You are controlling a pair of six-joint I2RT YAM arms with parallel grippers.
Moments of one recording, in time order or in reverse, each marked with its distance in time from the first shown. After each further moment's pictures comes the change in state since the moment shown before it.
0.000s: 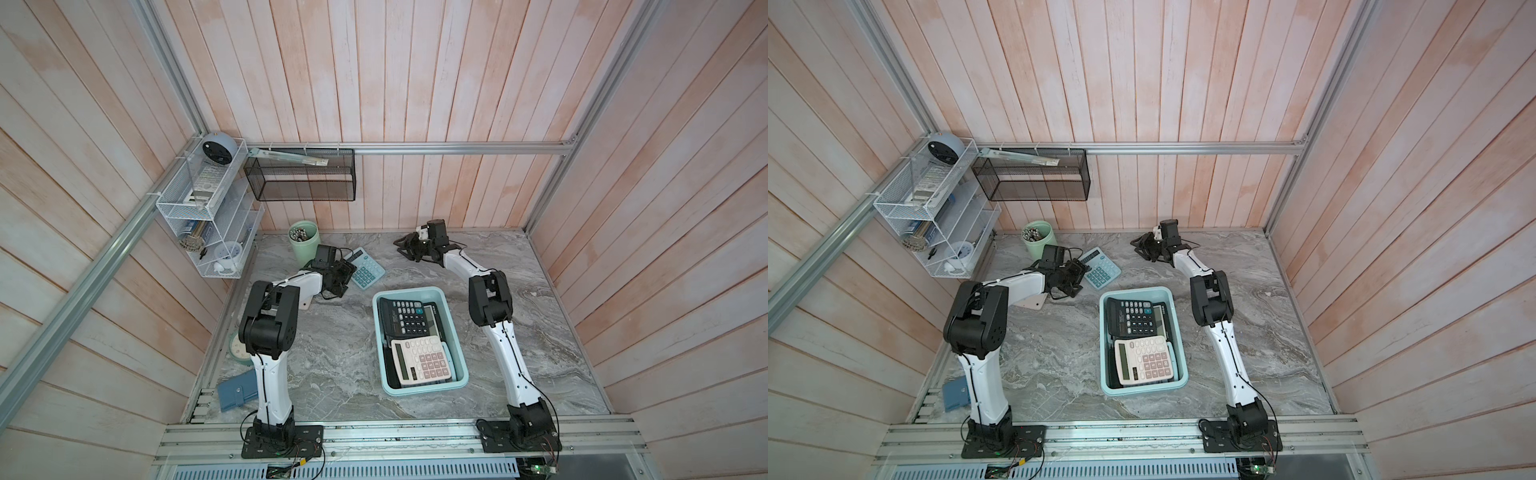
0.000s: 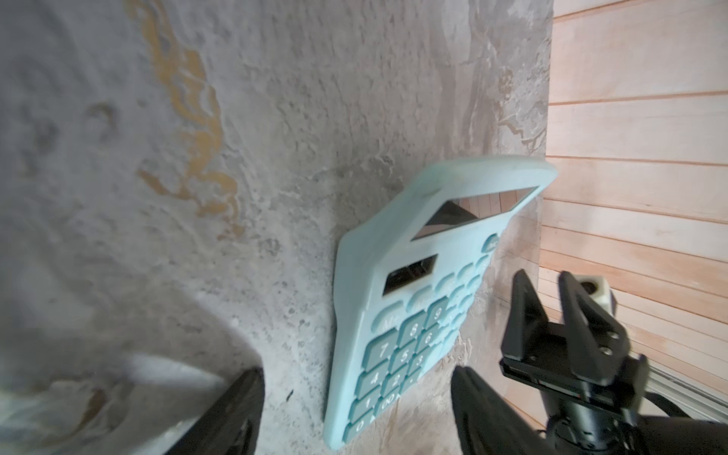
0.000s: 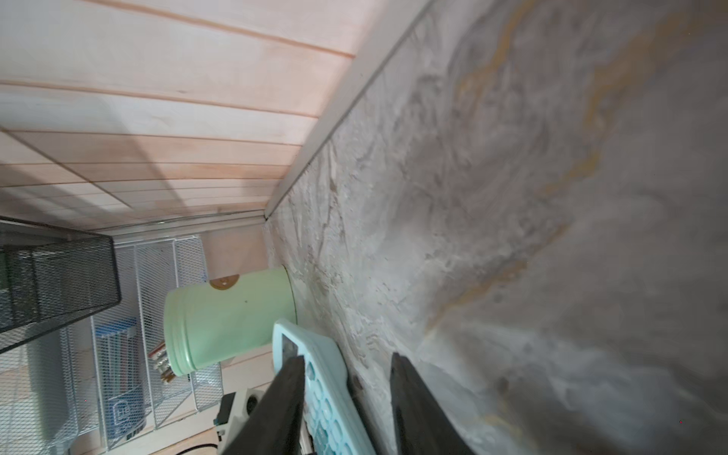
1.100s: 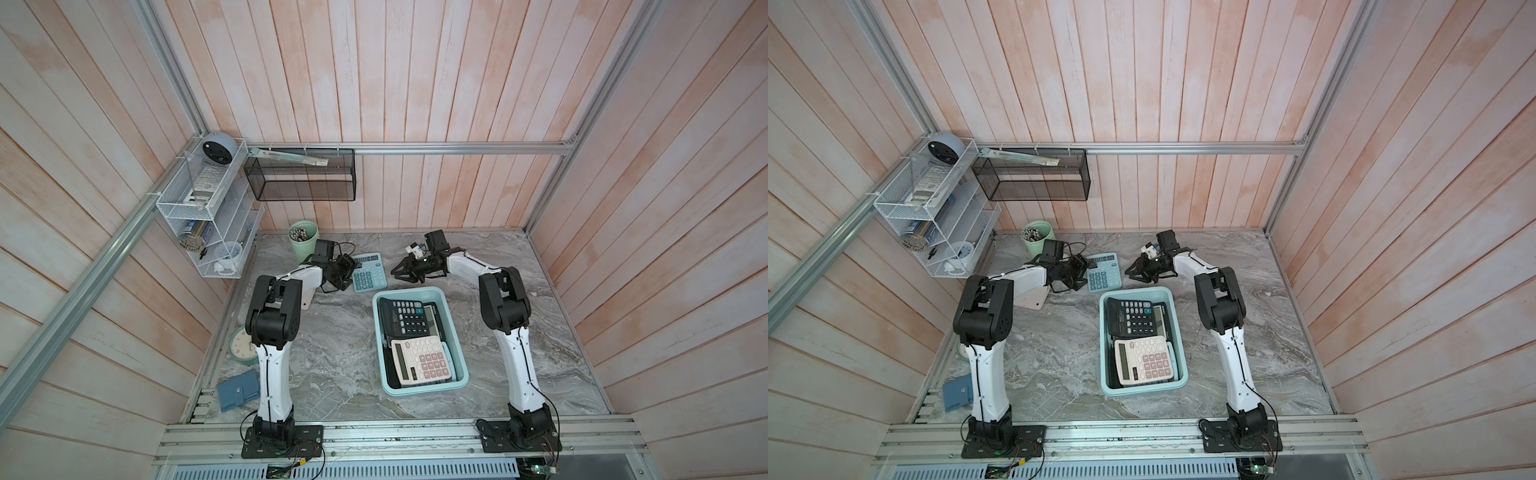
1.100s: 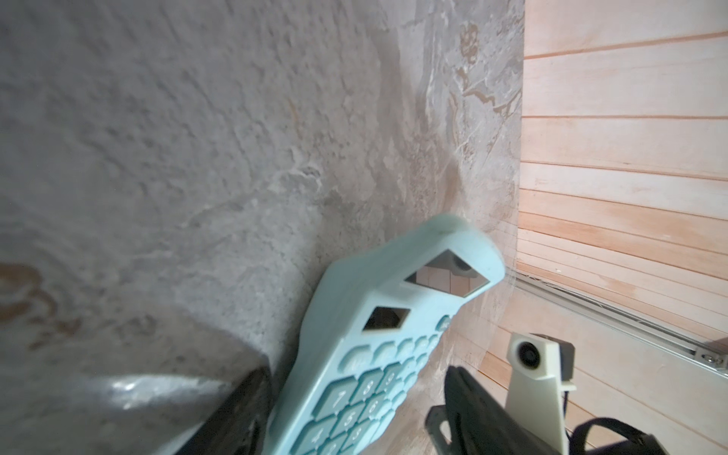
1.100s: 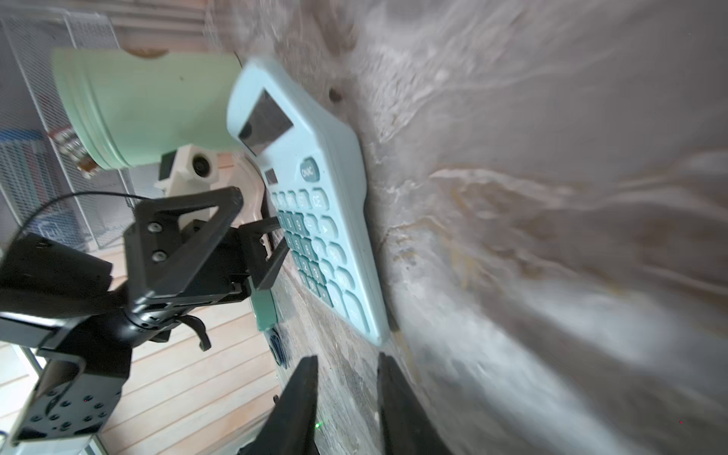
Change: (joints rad) left arm 0.030 0.121 0.158 -0.029 0.167 0.080; right arm 0.016 -0.352 -0.449 -0.257 -0.193 -0.372
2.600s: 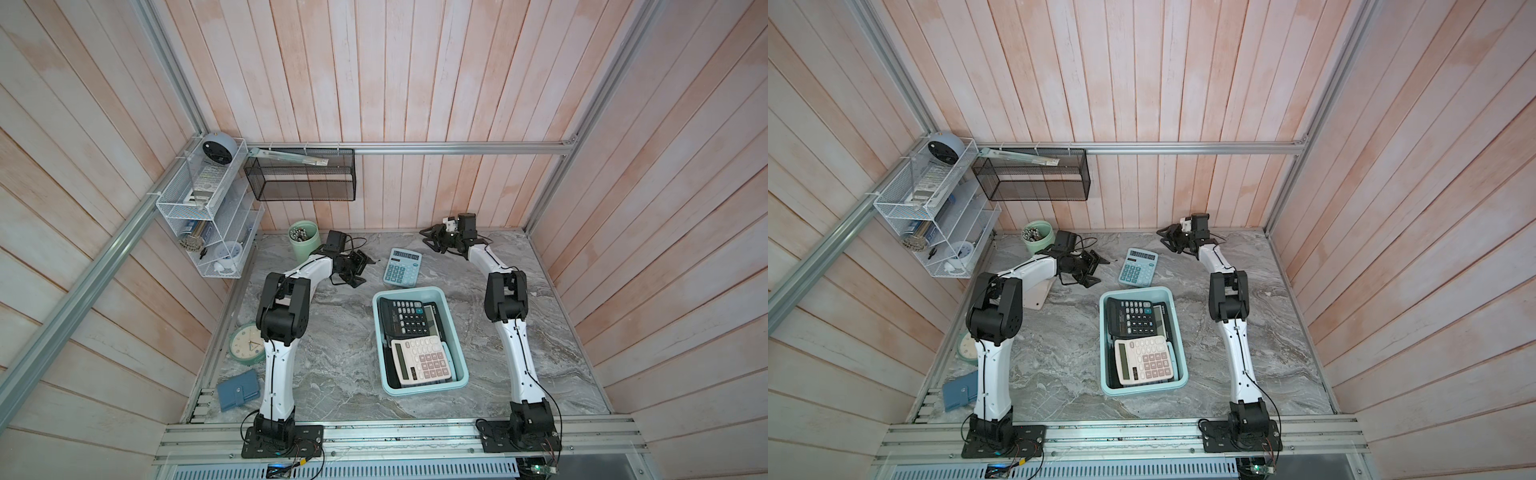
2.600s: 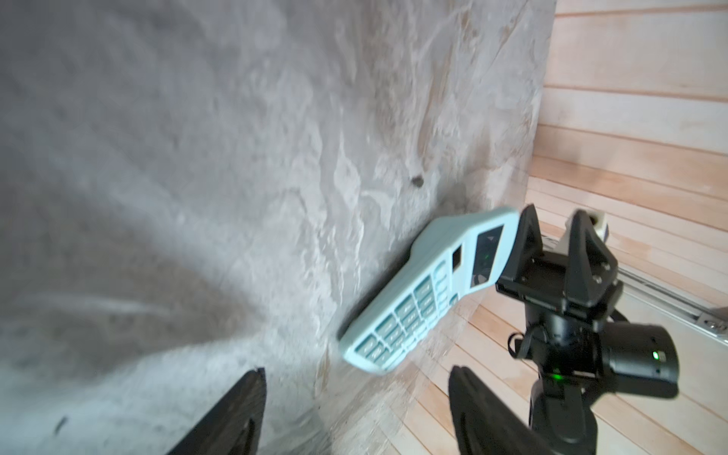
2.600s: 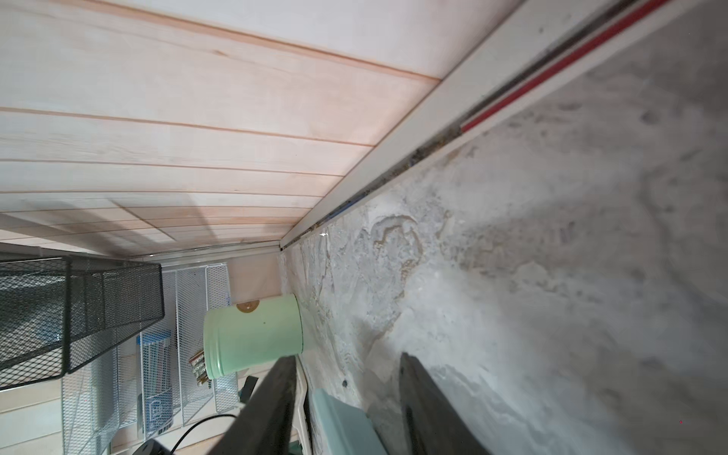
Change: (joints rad) left arm -0.072 0.028 0.159 -0.227 0.099 -0.023; right arm -0.200 0.403 0.558 0.225 0.064 0.309
